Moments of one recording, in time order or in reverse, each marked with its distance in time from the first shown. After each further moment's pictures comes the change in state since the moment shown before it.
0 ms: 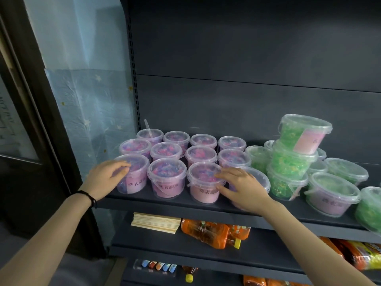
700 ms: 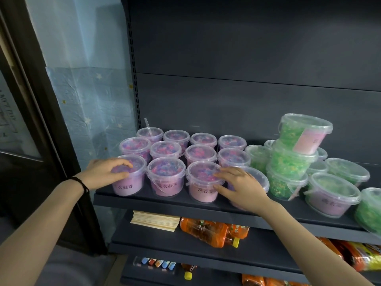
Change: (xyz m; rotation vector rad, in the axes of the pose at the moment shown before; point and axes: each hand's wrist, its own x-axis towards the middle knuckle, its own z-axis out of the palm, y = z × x) left_hand 0.009 0.016 -0.031 0.130 -0.348 -0.054; right_hand 0.001 0.000 0.000 0.028 -0.014 -0.001
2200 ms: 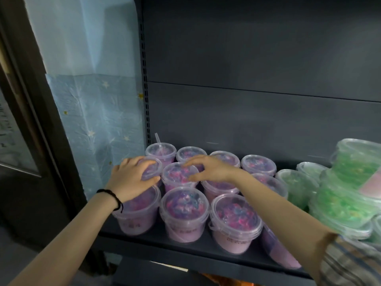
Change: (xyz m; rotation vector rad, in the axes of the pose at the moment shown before) left_hand 0.095 0.006 0.008 0.165 0.171 -0.039; right_hand 0.212 -0.046 0.016 0.368 -0.373 -0.100
